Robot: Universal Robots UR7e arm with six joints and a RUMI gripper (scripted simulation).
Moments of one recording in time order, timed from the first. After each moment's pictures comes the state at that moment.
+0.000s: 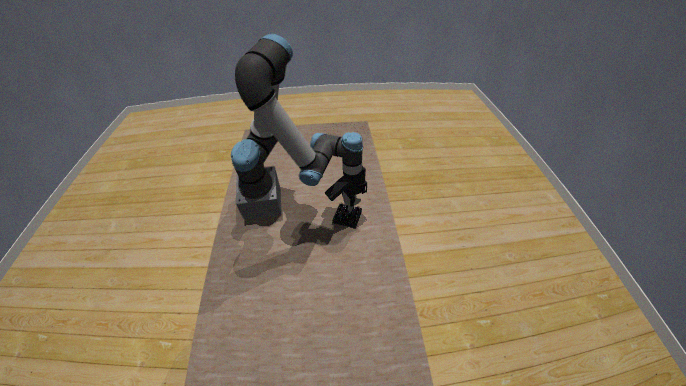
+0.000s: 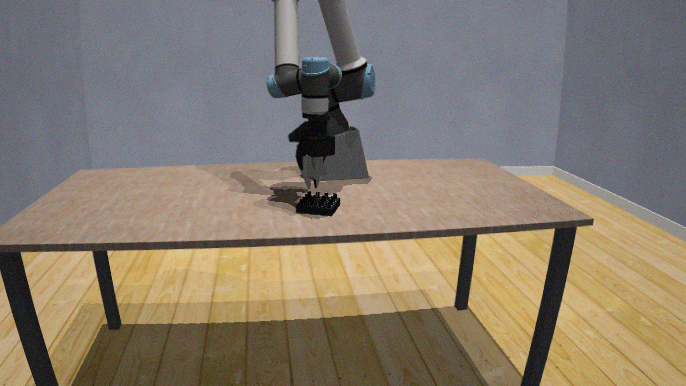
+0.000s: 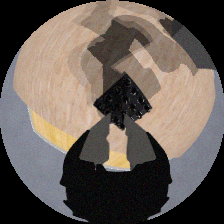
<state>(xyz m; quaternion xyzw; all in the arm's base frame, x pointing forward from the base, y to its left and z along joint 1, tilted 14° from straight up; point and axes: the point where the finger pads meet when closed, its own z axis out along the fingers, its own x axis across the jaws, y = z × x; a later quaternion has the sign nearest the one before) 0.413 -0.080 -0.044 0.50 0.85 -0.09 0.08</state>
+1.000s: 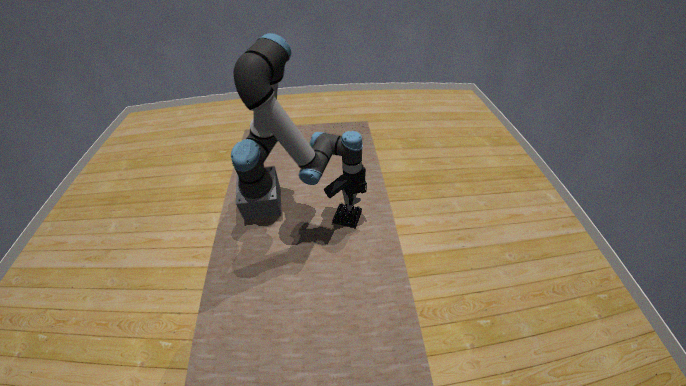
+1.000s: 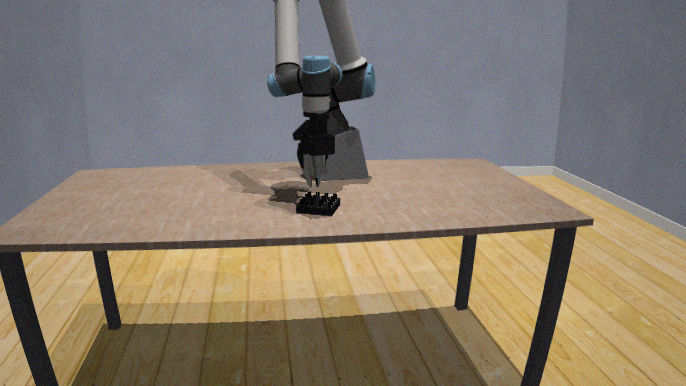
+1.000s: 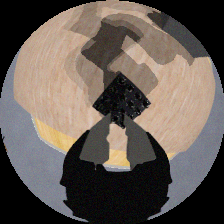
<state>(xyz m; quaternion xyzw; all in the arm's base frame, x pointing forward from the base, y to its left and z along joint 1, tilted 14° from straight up) 0.411 -0.074 -0.042 0.55 0.82 -0.08 0.08</state>
